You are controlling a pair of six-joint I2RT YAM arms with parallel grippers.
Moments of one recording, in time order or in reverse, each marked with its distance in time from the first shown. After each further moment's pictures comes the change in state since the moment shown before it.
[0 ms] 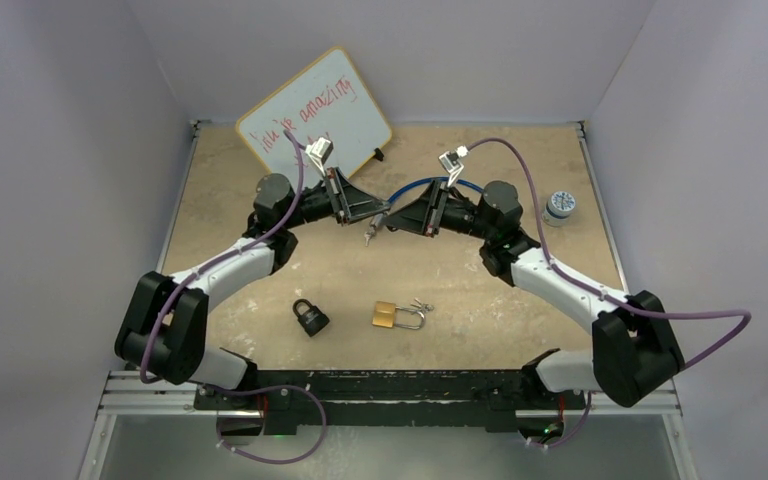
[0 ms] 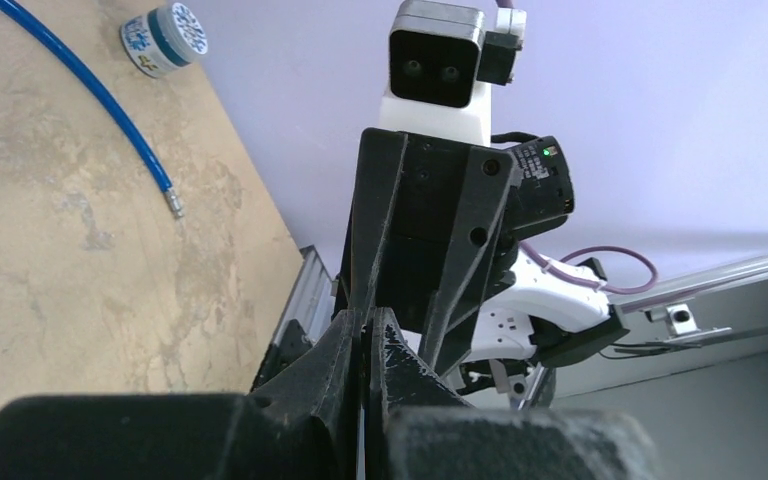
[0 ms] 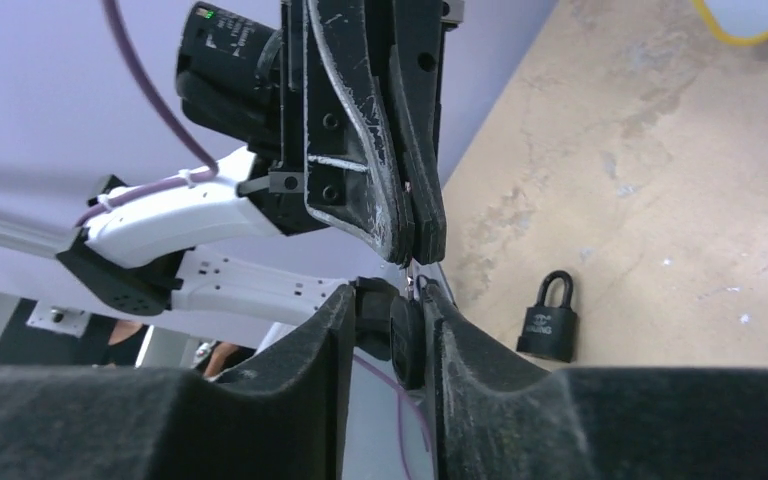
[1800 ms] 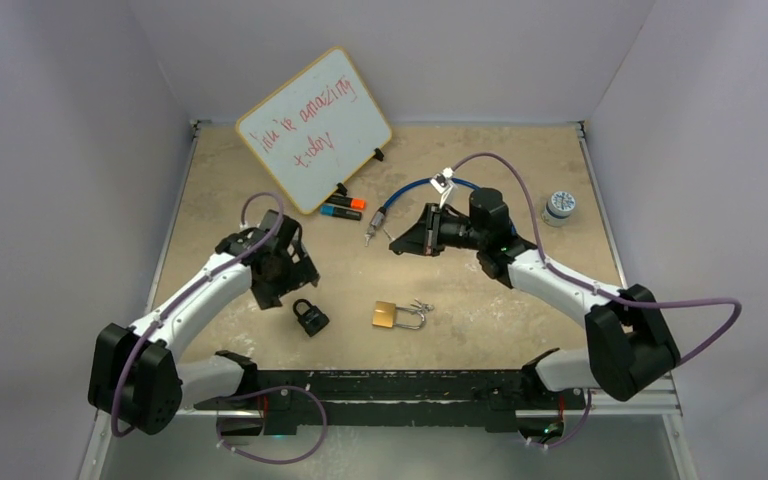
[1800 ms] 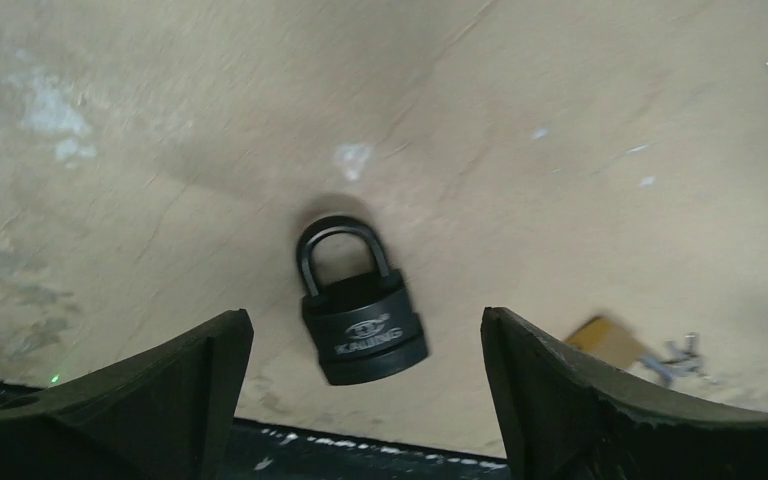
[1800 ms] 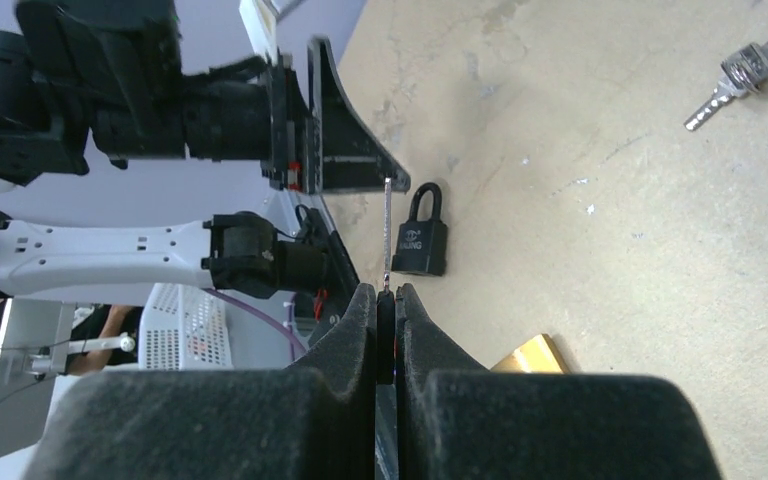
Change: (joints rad) left arm 0.006 -0.240 0.059 -1.614 -0.930 0.357; right arm -0.006 0.017 -0.047 -0.232 -0.005 -0.304
